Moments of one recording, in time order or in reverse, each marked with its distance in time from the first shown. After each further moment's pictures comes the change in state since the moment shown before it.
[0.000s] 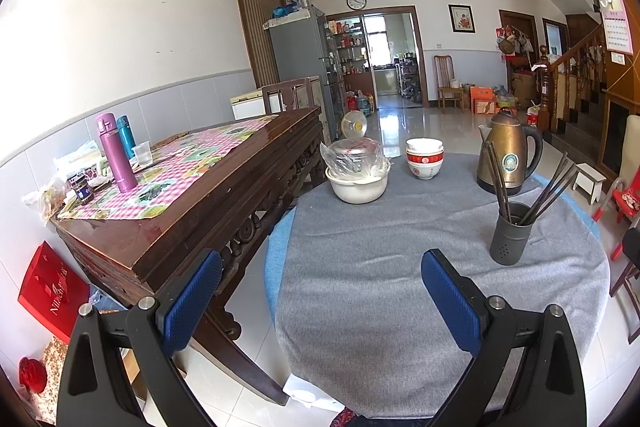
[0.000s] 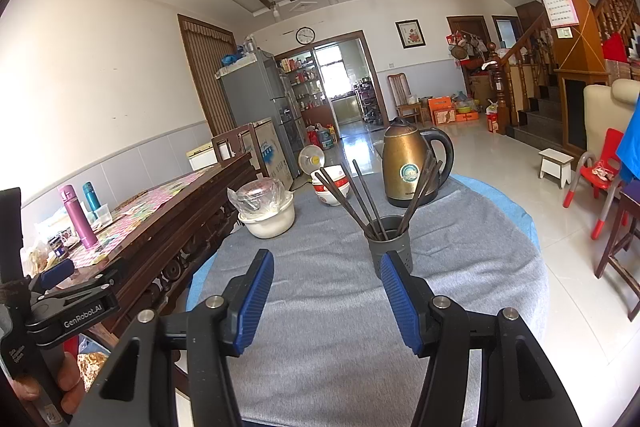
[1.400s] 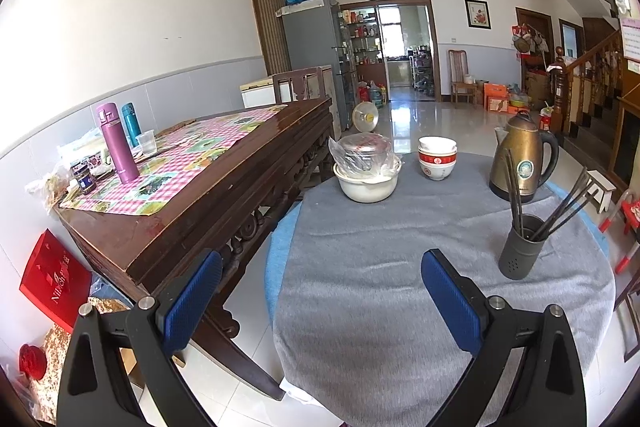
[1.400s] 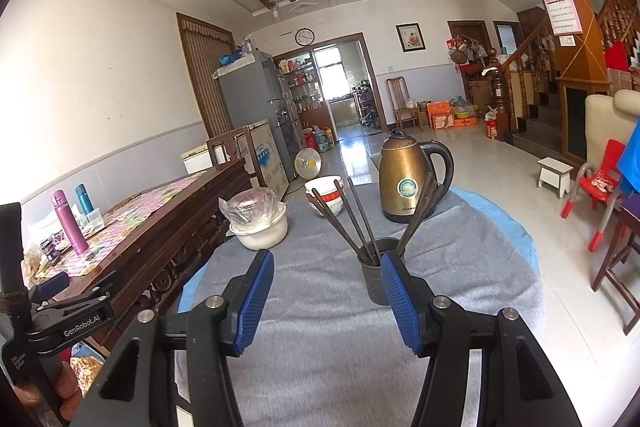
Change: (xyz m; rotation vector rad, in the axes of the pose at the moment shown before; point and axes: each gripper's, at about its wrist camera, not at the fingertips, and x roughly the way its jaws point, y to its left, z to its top) left arm 0.027 -0.003 0.019 -0.041 0.046 0.033; right arm 0.028 -0.011 0.036 -0.018 -0.003 -0.006
